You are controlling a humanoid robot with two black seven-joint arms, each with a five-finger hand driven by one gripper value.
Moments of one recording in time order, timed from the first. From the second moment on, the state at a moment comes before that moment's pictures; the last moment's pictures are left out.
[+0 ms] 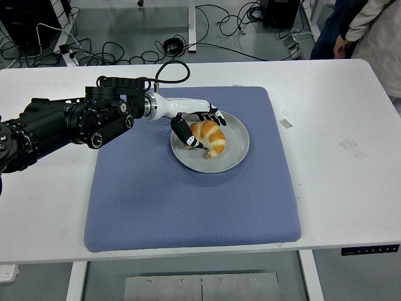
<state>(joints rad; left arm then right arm) -1.34 0.00 0.38 -0.49 0.85 -0.22 -0.47 -0.06 0.00 0.03 0.13 -0.11 -0.10 0.25</state>
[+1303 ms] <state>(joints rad) -1.38 0.22 0.38 -0.47 0.82 -0.28 -0.46 -0.06 0.00 0.03 0.13 -0.11 -0.10 0.25</state>
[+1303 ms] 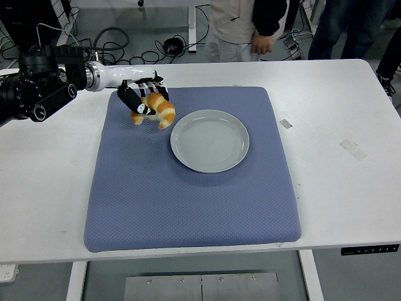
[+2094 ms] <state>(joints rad) -1.30 0.25 0.38 -0.44 0.80 -0.25 -0.46 -0.06 0.00 0.03 0.13 -0.11 -0.10 0.25</state>
